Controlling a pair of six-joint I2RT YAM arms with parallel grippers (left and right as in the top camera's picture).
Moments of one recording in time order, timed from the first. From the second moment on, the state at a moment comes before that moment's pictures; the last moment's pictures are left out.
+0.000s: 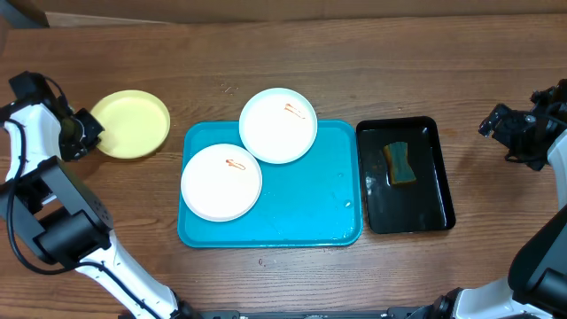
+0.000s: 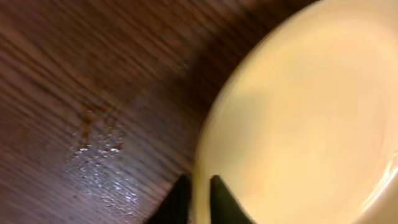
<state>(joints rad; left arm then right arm) 0.55 2.16 1.72 -0.90 0.08 -0.21 -0.46 1.72 1.25 -0.69 -0.17 0.17</state>
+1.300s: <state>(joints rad) -0.26 2.05 1.80 -1.07 -0.04 -0.31 -0.46 1.72 1.25 -0.69 -0.17 0.17</state>
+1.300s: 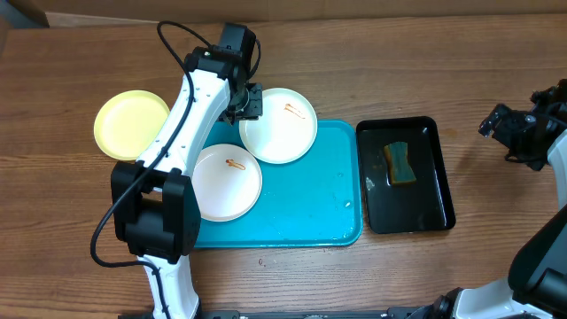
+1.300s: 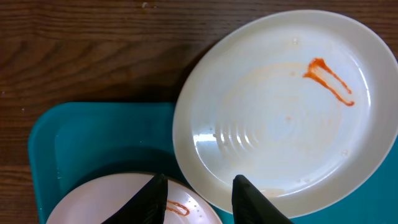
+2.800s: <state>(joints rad) -0.24 2.05 1.48 -0.71 0.03 -0.20 -0.46 1.72 1.25 -0.69 -0.17 0.18</state>
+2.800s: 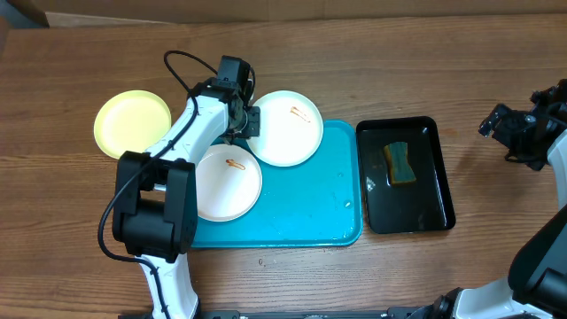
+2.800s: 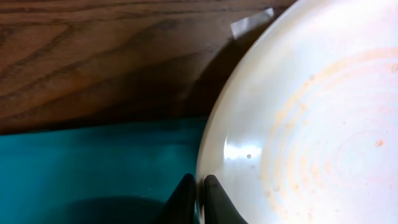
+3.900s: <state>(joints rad) -0.35 2.05 1.48 -1.03 0.24 -0.20 -0.46 1.72 1.25 -0.69 -0.17 0.17</state>
